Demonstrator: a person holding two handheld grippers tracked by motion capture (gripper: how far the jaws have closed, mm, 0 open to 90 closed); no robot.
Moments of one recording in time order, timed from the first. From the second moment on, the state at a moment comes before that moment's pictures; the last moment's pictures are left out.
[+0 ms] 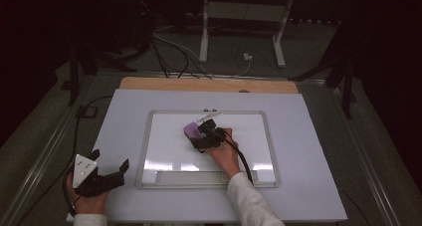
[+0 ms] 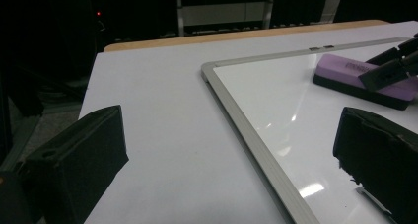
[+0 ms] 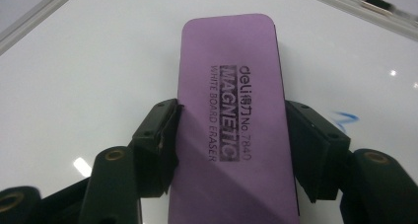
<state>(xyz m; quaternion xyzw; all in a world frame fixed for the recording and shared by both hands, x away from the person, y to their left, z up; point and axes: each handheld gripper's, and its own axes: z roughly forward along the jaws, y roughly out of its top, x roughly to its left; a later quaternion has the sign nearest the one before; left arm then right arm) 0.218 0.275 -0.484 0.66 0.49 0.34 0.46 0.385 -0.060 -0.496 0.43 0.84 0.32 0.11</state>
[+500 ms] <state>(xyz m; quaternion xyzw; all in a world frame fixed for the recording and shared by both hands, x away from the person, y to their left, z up) 0.219 0.272 -0.485 0.66 0.49 0.34 0.45 0.378 -0.053 -0.496 0.40 0.85 0.32 0.09</state>
